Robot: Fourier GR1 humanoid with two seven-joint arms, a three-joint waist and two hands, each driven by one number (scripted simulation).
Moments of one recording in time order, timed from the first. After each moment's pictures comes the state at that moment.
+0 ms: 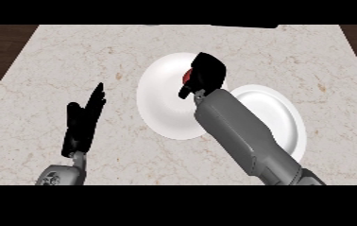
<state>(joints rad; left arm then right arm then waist) -0.09 0.15 -0.09 -1.45 -0.03 0.17 0.24 -0.92 -0.01 0.53 -0.82 0.74 -0.38 1.10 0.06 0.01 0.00</state>
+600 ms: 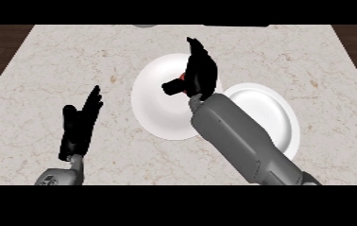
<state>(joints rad) -0.07 0.15 -0.07 -1.46 -0.04 0.18 0.24 -0.88 0.00 0.55 -0.91 0.57 -0.67 0.85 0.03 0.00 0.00</state>
